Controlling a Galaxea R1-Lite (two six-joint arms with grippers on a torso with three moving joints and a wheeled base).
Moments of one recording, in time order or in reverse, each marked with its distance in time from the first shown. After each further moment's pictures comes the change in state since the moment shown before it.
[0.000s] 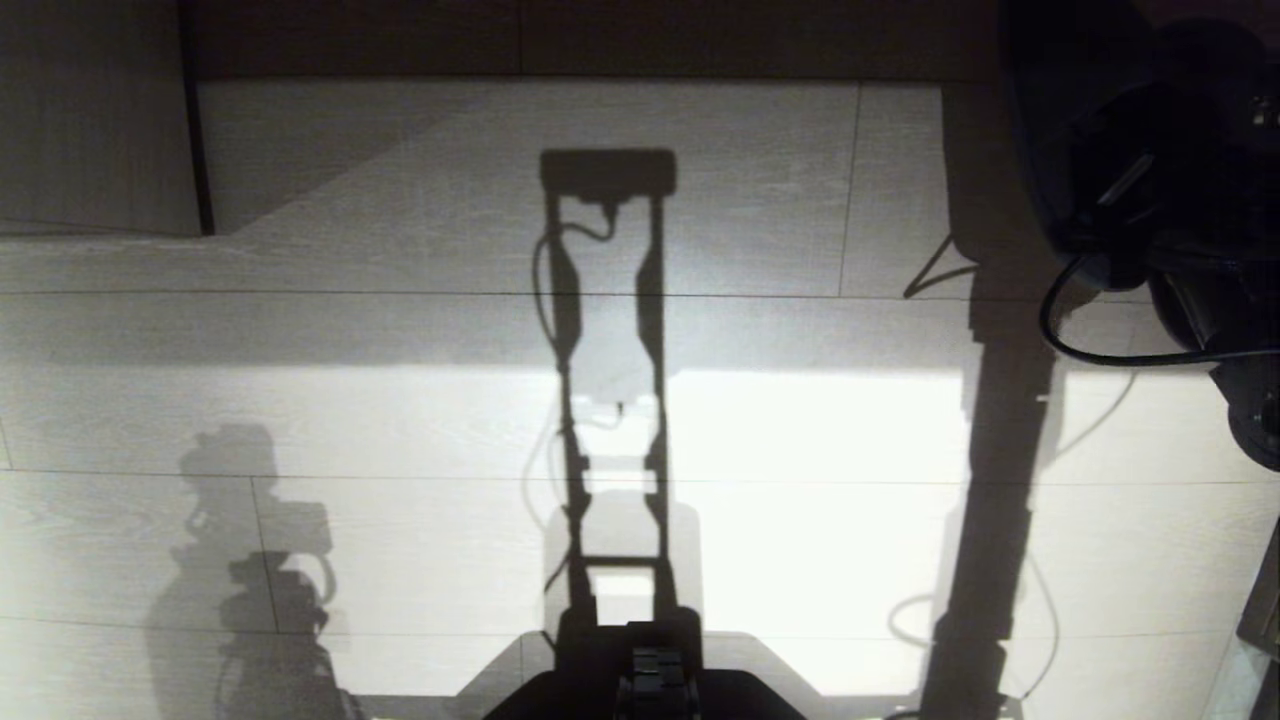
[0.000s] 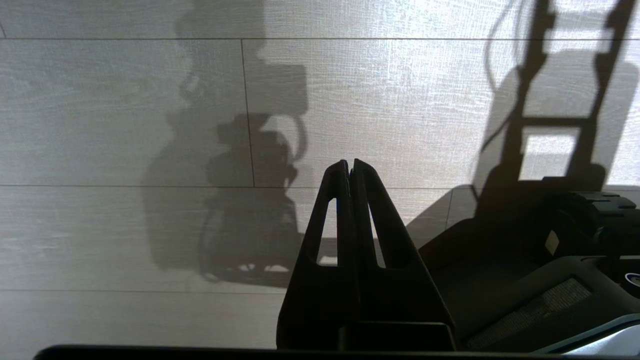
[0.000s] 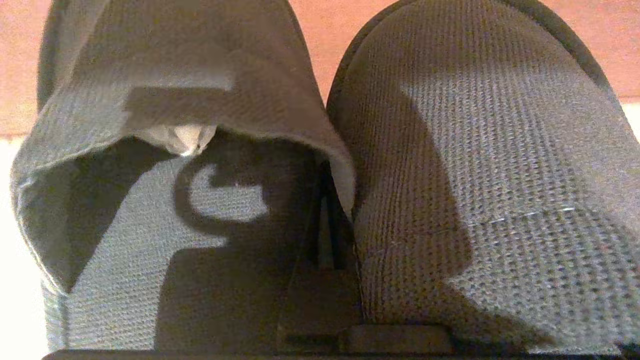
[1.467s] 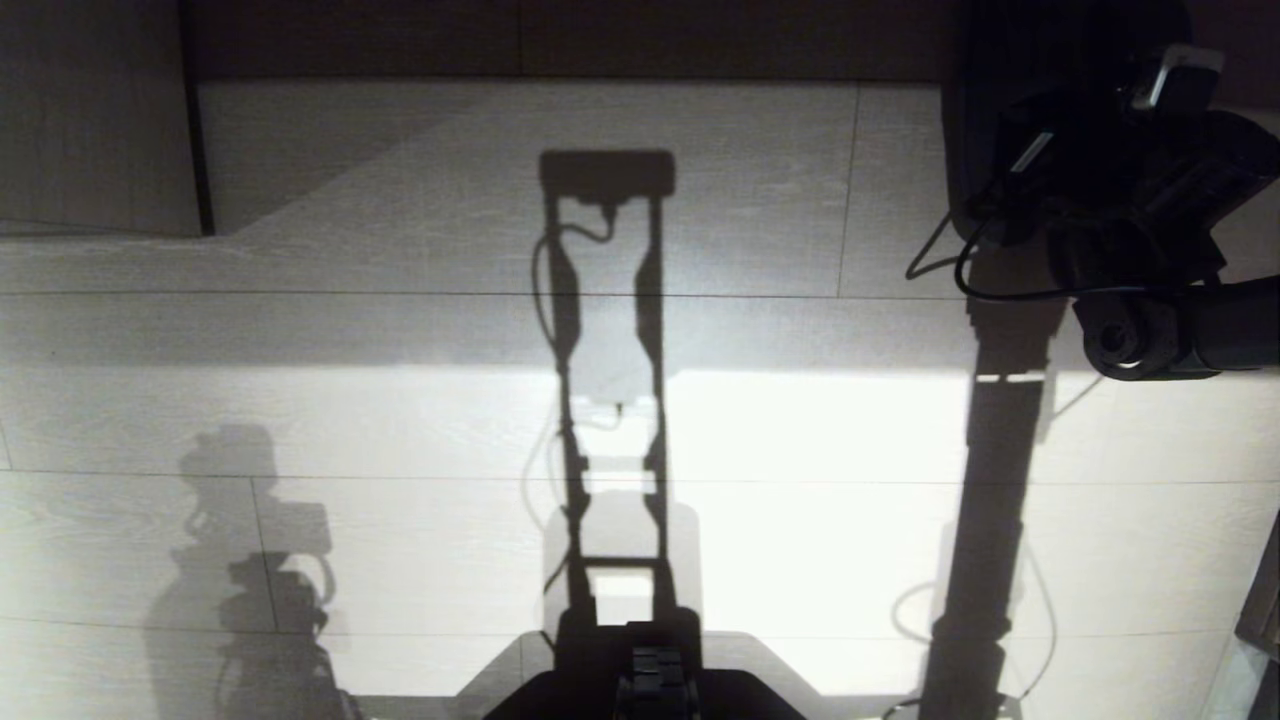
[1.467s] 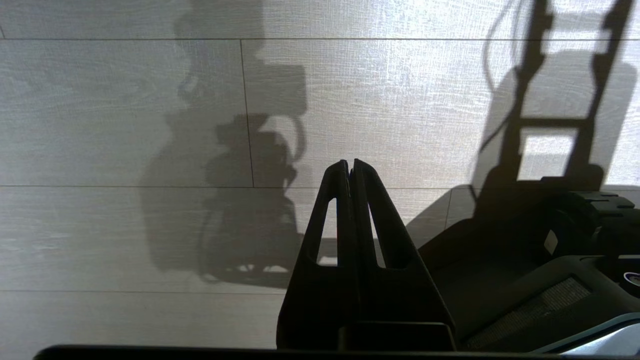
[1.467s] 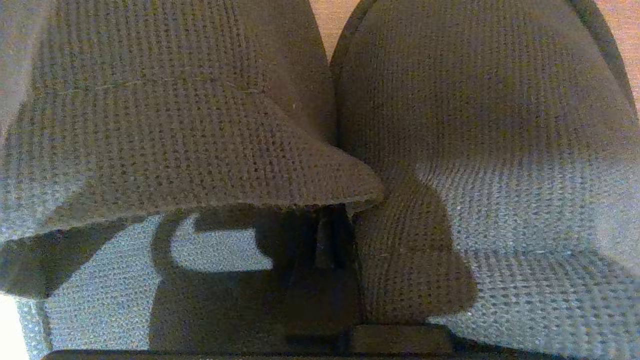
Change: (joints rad) left arm -0.001 0.000 0.000 0.000 0.000 0.000; right arm 0.001 0.360 -0.504 0.057 0.025 -0.043
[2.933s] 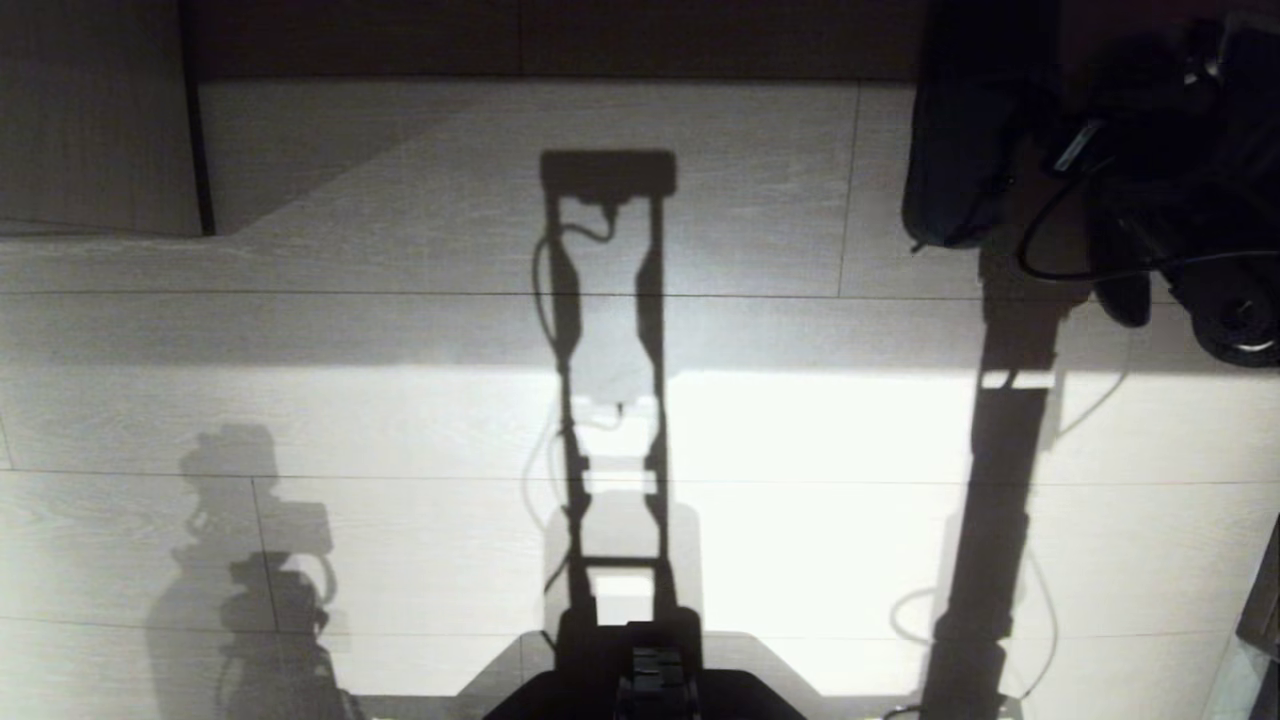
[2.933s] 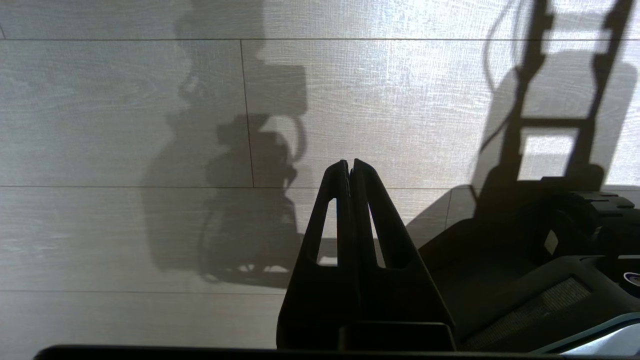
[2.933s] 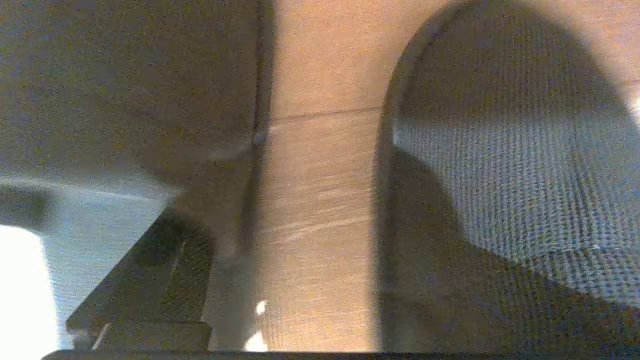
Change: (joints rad) left arm 0.001 0.000 0.000 0.000 0.000 0.000; right arm -0.016 -0.240 0.134 0.330 0.007 0.120
